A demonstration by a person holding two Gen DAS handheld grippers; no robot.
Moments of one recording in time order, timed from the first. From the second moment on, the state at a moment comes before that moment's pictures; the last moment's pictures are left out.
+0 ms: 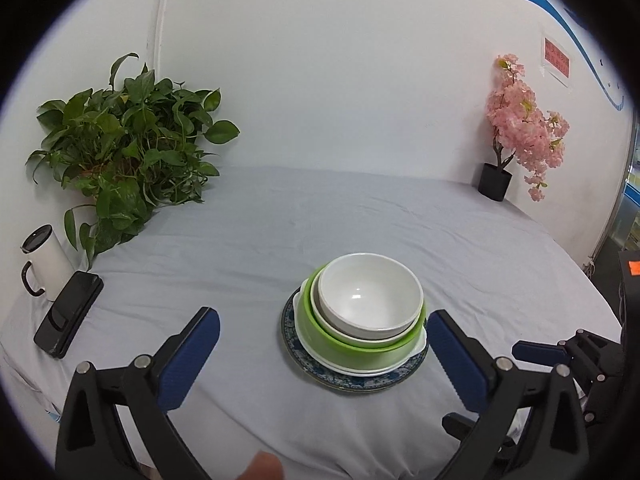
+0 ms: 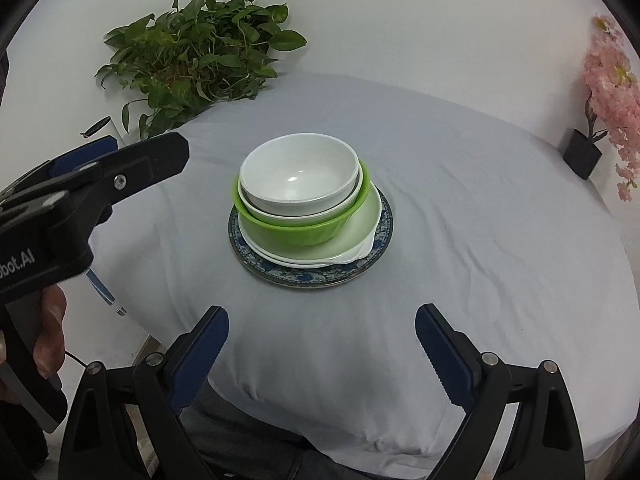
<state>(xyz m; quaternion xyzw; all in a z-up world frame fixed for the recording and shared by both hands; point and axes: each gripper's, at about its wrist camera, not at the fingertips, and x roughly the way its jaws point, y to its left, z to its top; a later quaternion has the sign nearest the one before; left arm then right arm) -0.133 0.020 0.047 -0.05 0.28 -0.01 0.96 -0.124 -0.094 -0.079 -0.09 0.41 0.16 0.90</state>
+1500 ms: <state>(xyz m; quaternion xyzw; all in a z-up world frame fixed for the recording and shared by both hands) -0.091 0.014 0.005 -0.05 0.34 -0.01 0.94 -0.070 -0.100 -0.114 -0.07 0.41 0.15 0.90</state>
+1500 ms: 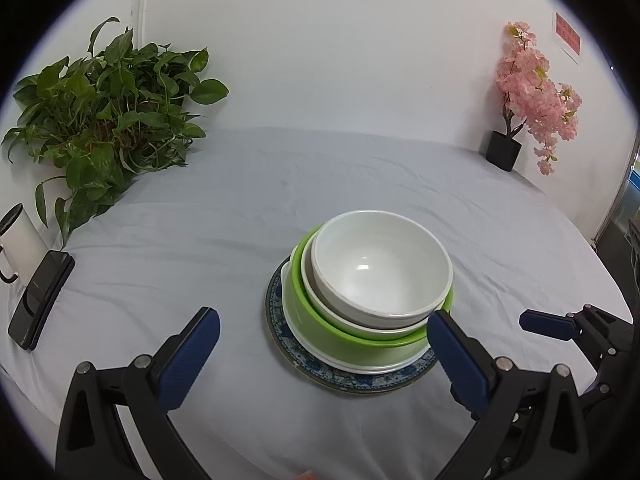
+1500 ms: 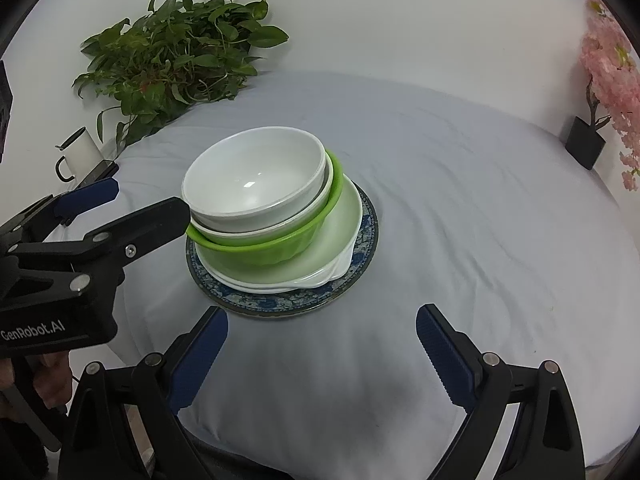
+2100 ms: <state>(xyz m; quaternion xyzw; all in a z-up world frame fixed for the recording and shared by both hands) -0.090 0.015 0.004 -0.05 0.33 0.00 0.94 -0.075 -0.102 -0.116 -0.05 0.40 0.15 0.90</state>
